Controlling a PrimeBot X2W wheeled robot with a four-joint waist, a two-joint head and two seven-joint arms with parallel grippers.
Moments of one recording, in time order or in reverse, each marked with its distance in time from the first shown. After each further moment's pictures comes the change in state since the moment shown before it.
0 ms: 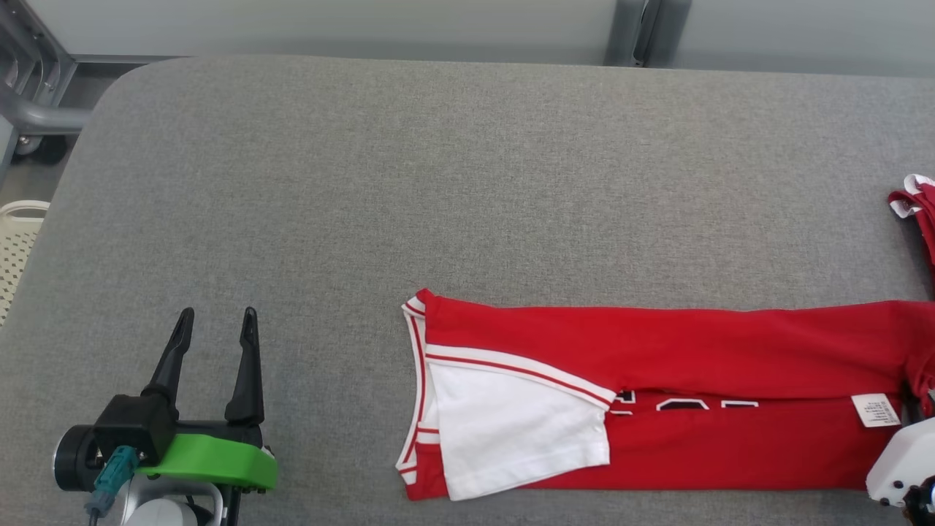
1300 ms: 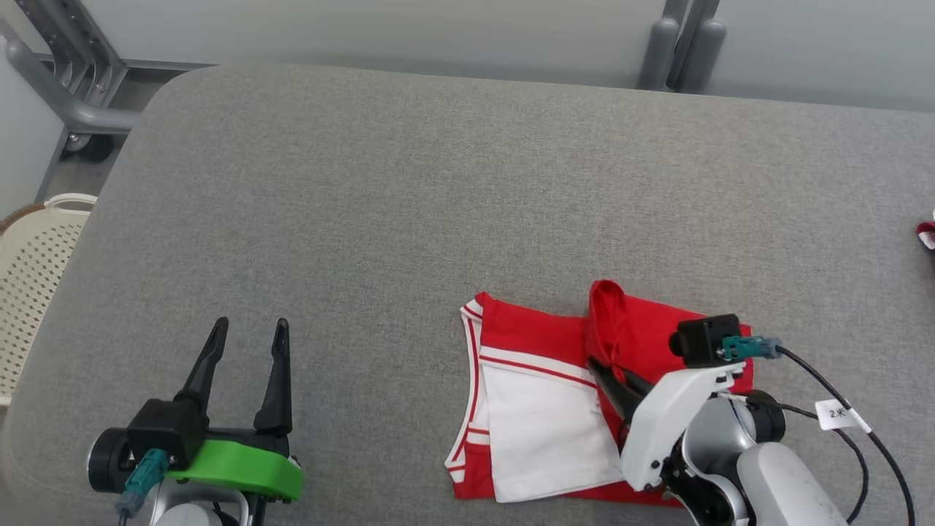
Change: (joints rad) left arm 0.011 -0.009 -0.057 0.016 -0.016 0.000 0.000; right arm -0.137 0.002 0.650 -0.013 0.313 -0.002 0.152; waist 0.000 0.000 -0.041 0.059
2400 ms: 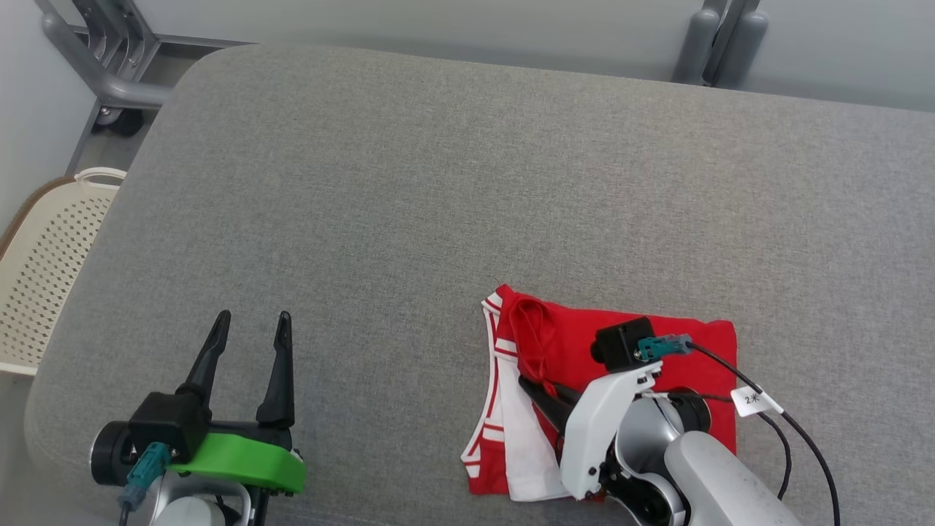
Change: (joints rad) left arm -0.019 -0.007 -0.004 0.008 0.000 0.000 0.000; right arm -0.149 -0.001 0.232 0.230 0.109 0.000 -0.096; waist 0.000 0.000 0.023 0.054
